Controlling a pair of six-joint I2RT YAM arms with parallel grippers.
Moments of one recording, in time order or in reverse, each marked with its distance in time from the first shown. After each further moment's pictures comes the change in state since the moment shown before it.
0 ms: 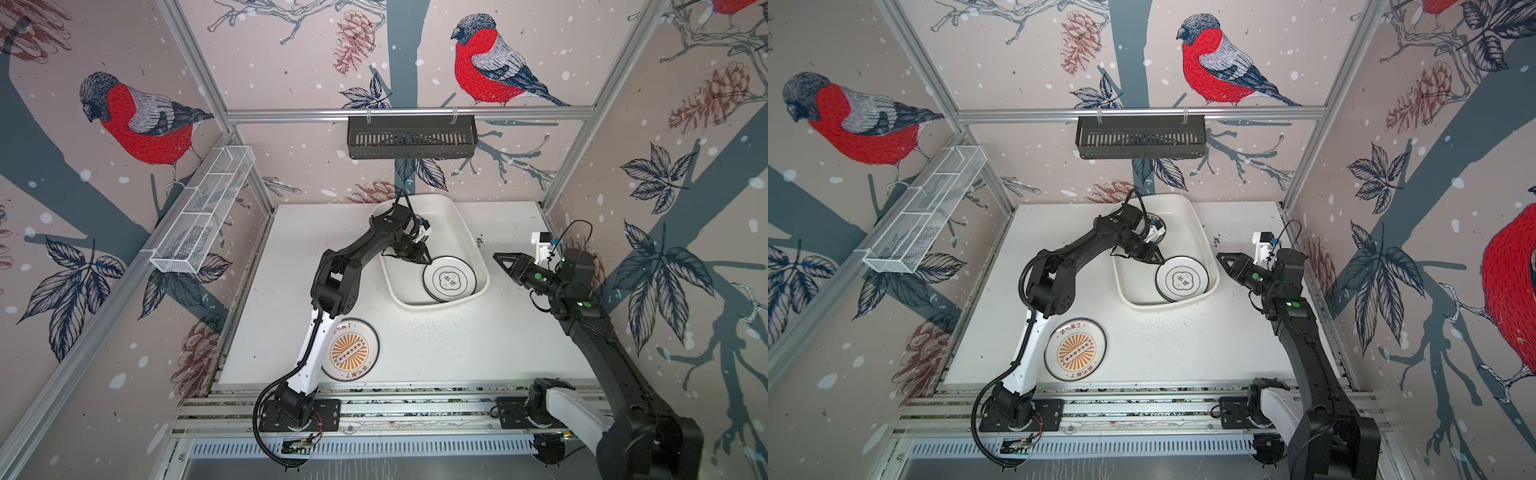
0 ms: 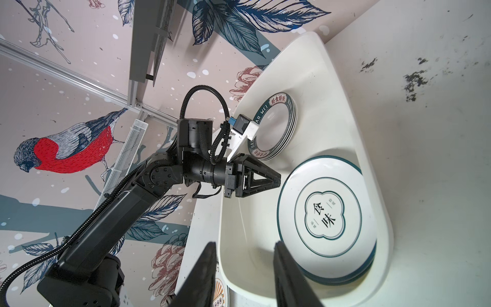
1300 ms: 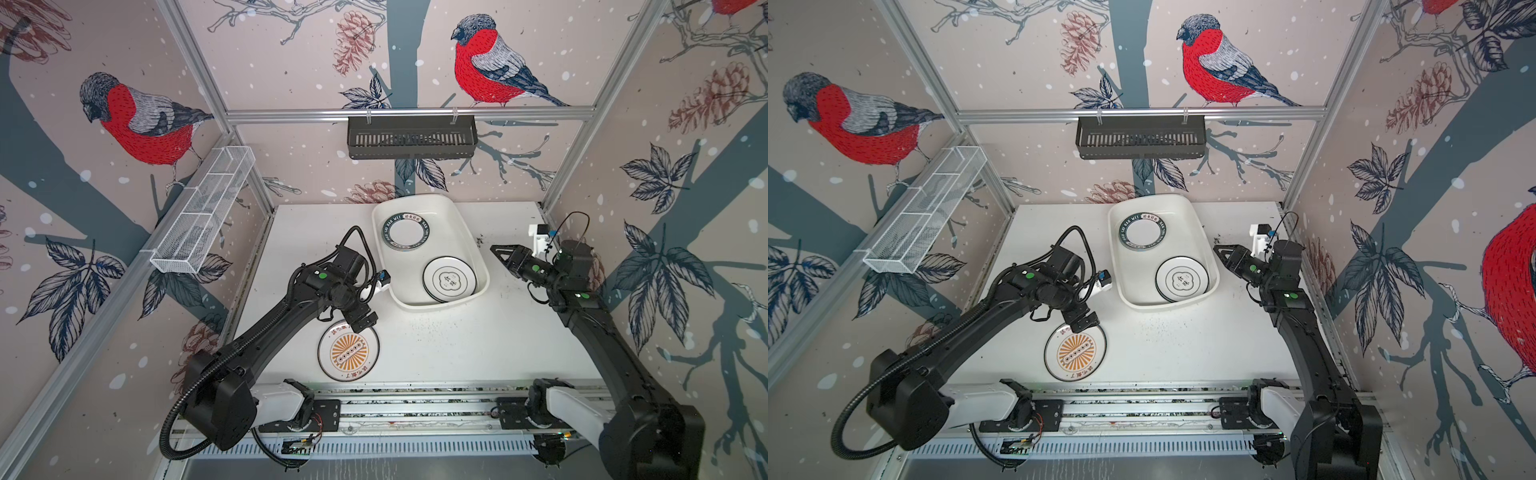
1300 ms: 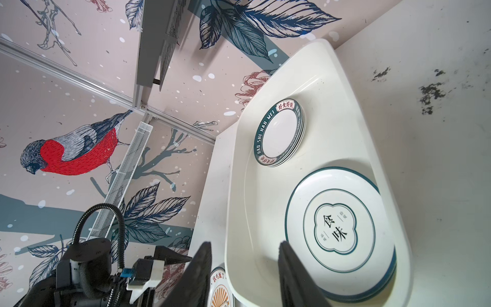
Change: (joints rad) left arm -0.013 -1.184 -1.120 -0.142 -0.488 0.521; right arm 0.043 0.061 0.074 0.008 0.033 0.019
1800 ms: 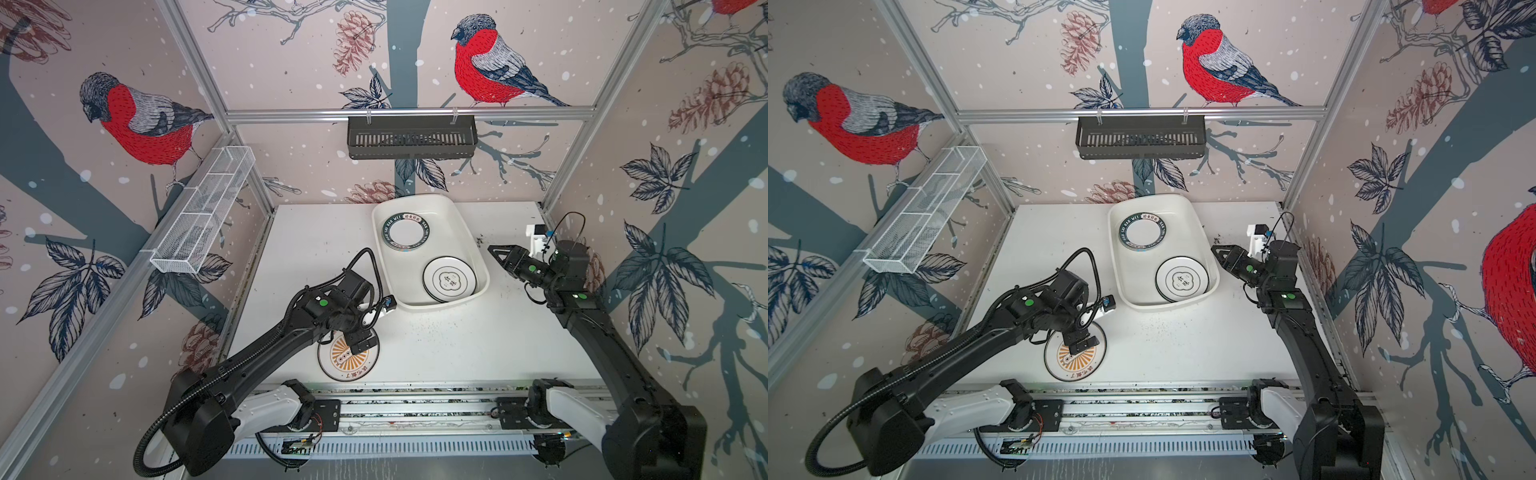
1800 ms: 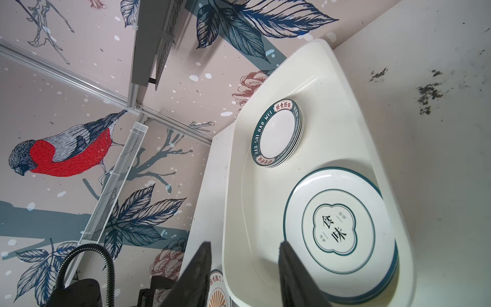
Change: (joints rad) left arm -0.161 -0.107 -0.132 0.079 -0.105 0.027; right arm 0.037 -0.011 -0.003 -0.005 0.057 0.002
